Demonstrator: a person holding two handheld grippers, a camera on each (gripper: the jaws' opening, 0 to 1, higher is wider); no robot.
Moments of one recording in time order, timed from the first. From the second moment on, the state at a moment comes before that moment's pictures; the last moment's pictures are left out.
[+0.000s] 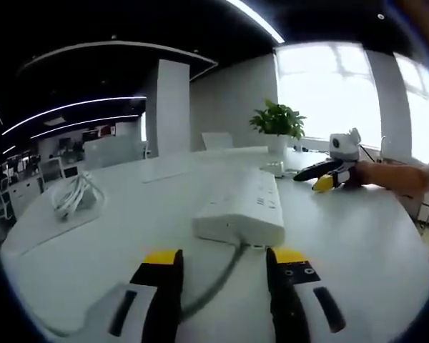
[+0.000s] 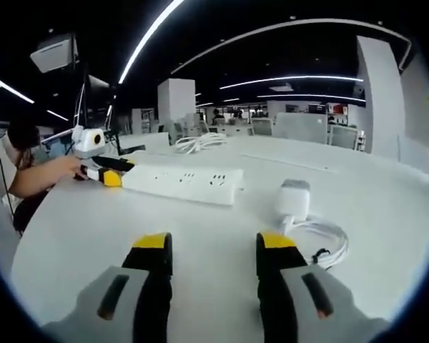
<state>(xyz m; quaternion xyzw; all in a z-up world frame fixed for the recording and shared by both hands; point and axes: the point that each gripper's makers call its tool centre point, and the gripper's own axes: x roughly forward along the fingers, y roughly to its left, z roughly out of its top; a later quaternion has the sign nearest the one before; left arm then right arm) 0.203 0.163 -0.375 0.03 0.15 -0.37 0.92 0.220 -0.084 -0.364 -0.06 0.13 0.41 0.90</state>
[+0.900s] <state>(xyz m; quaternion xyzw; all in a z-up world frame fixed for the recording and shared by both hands) 0.200 0.154 -0.372 0.04 0.14 -0.39 0.91 0.234 -0.075 -0.367 -0.08 0.13 0.42 0.89</state>
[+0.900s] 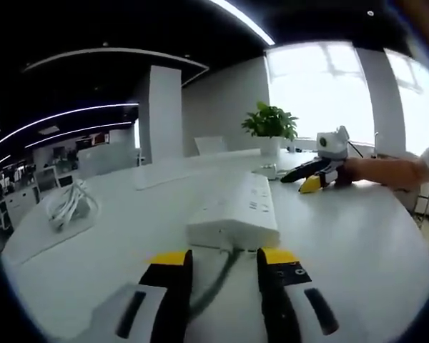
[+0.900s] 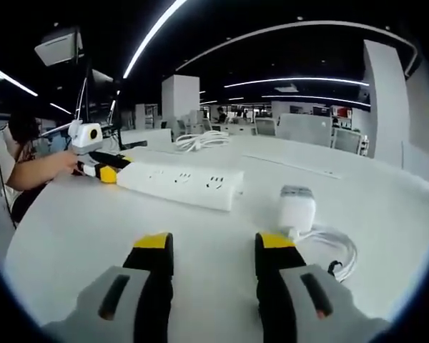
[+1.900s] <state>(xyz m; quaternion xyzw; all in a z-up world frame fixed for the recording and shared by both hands) 0.201 0.153 -0.373 0.03 0.14 -0.40 0.91 0.241 -0.064 -0.368 -0.08 0.12 0.43 0.89</state>
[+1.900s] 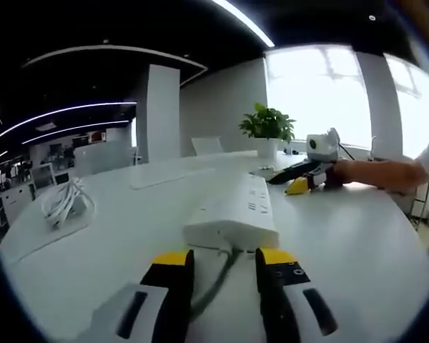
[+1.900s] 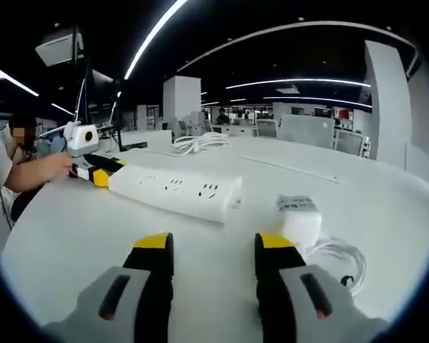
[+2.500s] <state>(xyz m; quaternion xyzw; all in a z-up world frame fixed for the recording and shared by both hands) 0.202 0.153 -0.373 0.03 0.14 -0.41 0.90 0.264 -0.060 -0.370 -0.08 0.12 0.44 0.89</state>
